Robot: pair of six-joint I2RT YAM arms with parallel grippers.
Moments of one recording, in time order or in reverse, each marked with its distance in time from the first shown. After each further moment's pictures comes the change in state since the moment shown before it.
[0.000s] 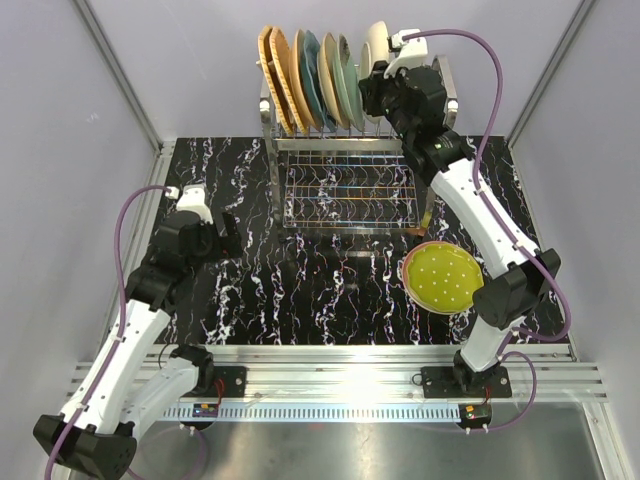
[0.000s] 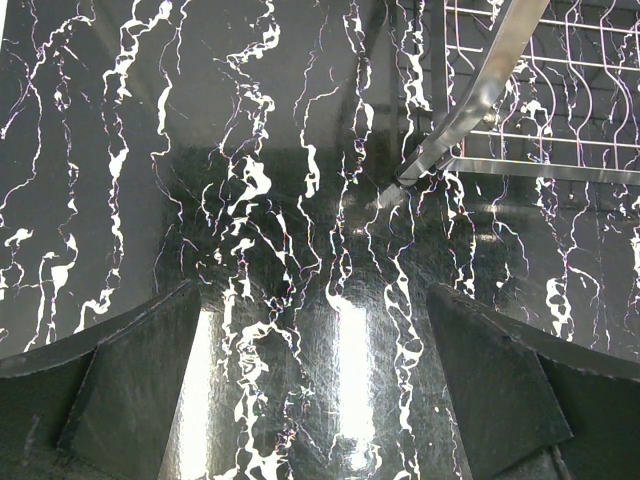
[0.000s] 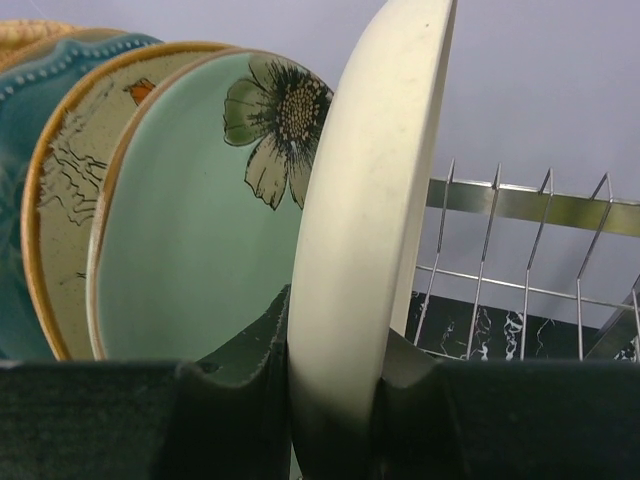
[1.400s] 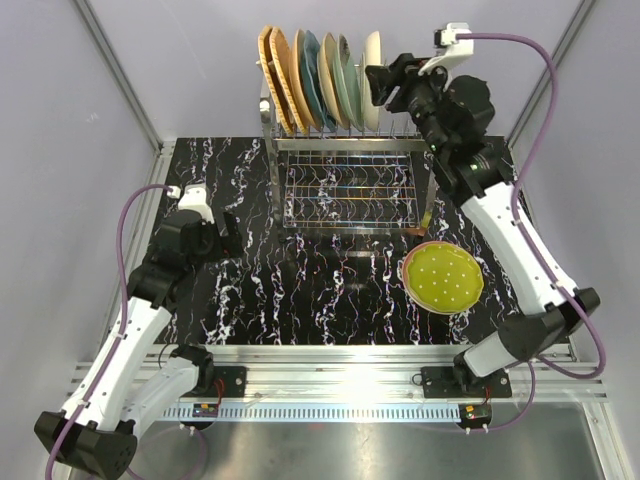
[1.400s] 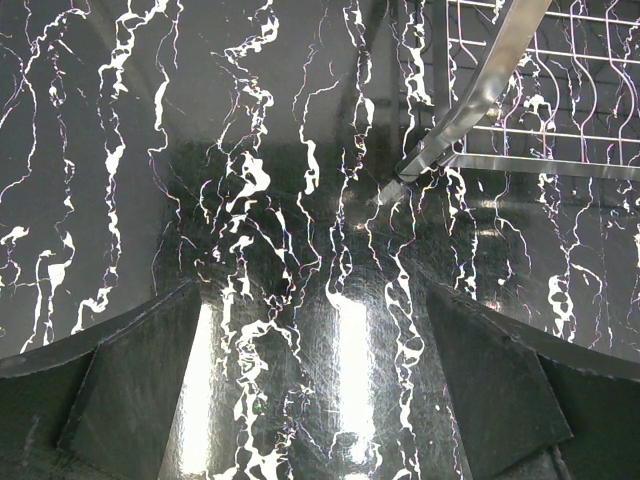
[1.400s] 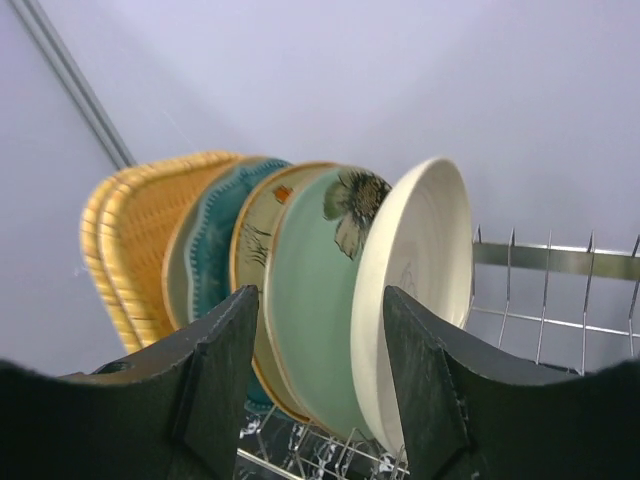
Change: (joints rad) left arm 0.003 0.014 0.000 0.000 0.007 0.000; right arm 0.000 -0.197 -0.115 0.085 -0.055 0.109
